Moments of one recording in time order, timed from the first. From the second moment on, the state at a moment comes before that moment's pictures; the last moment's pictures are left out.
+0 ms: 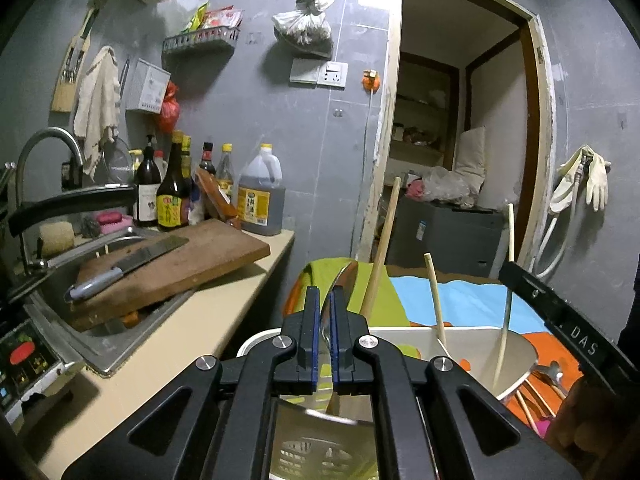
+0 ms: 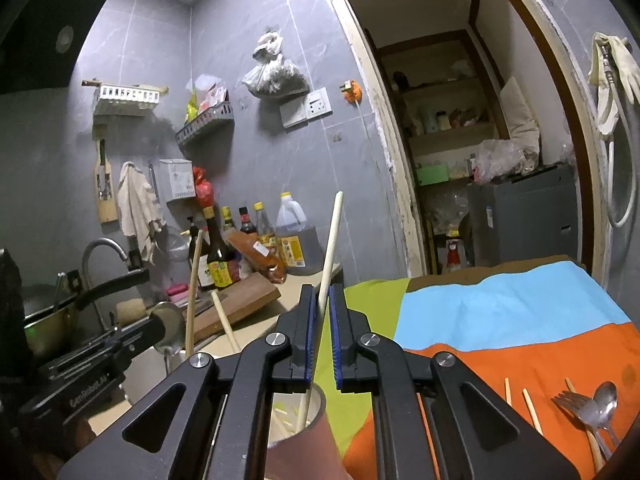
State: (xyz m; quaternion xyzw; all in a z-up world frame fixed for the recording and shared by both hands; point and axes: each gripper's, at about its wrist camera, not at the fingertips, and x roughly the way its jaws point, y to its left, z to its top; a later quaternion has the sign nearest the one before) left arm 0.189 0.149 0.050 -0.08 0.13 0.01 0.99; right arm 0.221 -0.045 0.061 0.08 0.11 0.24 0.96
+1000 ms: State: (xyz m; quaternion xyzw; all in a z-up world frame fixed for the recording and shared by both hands) left arm 0.152 0.103 0.102 -0.10 0.09 -0.06 0.99; right arm 0.169 -0.137 0.111 0.06 0.07 0.20 0.98
